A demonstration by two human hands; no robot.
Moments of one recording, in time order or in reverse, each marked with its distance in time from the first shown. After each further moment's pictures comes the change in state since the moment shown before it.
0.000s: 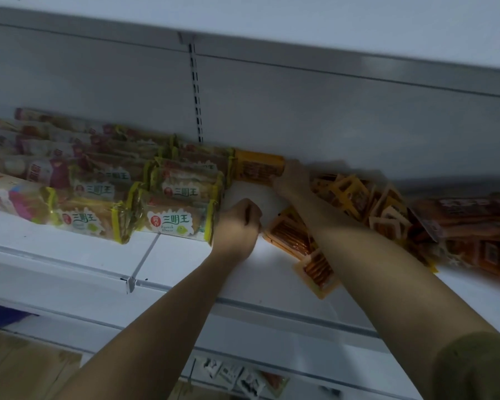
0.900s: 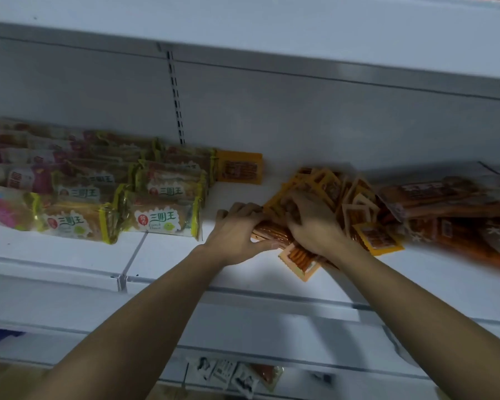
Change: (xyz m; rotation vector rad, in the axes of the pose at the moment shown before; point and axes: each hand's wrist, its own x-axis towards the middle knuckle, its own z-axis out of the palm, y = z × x) left_hand -0.010 0.010 -0.001 0.542 -0.374 0.440; right_hand -0.131 0.061 -0.066 -0.204 -0.026 -0.346
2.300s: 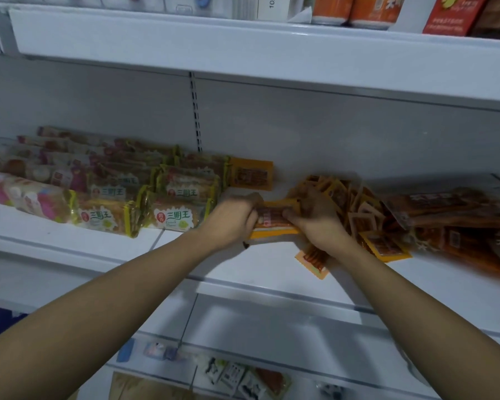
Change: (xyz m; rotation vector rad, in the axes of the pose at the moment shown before) left_hand -0.013 0.018 -0.076 -0.074 0.143 0.036; right_hand 0.003 -0.014 -0.009 0.698 0.070 0.022
